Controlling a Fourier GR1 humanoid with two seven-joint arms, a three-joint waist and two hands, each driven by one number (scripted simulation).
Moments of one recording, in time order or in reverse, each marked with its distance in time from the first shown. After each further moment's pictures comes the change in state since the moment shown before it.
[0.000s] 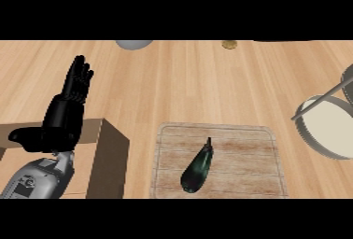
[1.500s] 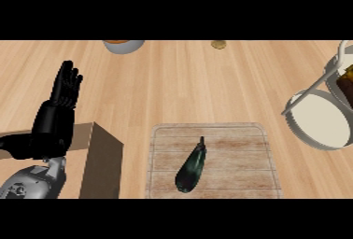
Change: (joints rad) left arm 0.059 0.006 0.039 -0.026 -0.007 0.006 -0.010; right arm -0.231 -0.173 0.229 -0.626 0.227 -0.034 0.388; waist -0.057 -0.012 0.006
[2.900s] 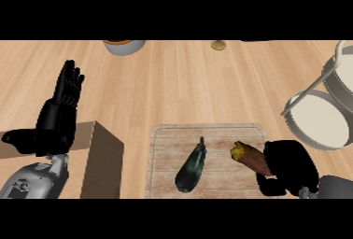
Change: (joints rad) left arm -0.016 -0.004 -0.003 0.032 0.006 0.010 0.000; right arm 0.093 0.722 0.618 0.507 0.413 0.124 -0.003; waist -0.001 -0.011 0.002
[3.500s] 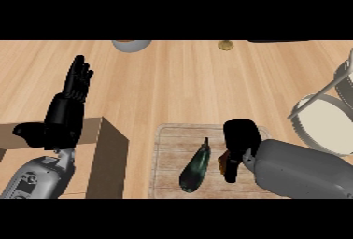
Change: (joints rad) left arm -0.053 -0.007 -0.029 0.027 0.006 -0.007 0.006; right arm -0.185 0.354 -0.043 0.286 -0.289 0.225 0.056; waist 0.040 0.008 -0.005
